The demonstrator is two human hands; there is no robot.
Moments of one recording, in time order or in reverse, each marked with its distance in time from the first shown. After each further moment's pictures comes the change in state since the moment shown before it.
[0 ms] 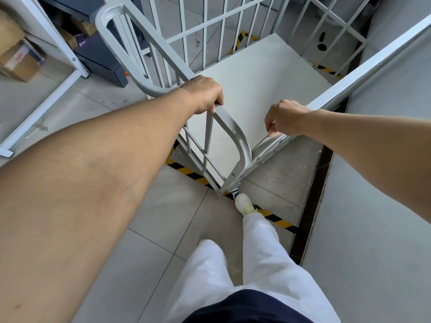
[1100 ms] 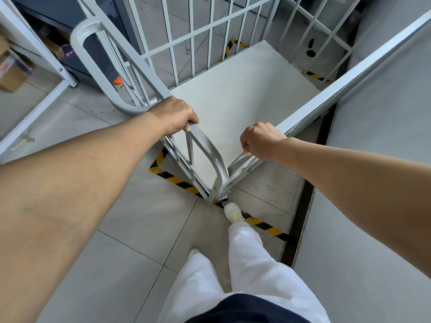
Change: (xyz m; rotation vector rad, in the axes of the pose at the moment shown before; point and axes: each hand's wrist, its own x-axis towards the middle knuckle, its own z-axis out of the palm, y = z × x) left_hand 0.026 -0.009 0.005 0.400 -0.075 0.130; right_hand 0.001 0.010 0.006 0.033 0.048 -0.021
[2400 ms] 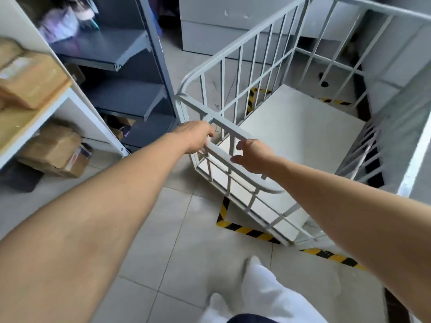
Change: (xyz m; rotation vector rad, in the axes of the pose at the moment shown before) left_hand -0.057 -0.326 -0.093 -0.154 -0.009 -0.075; right_hand 0.163 -0.327 -0.123 0.400 0.173 0.239
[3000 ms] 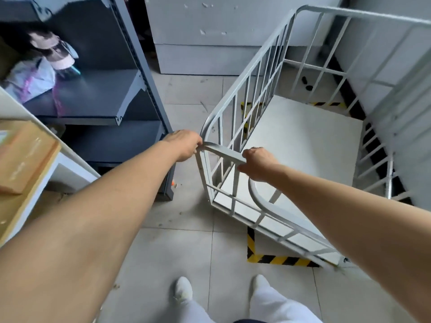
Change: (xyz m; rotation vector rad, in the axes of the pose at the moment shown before) left_hand 0.157 -0.201 -0.086 0.169 -0.069 0.126; right_hand 0.188 -0.132 -0.016 -0.032 0.075 0.200
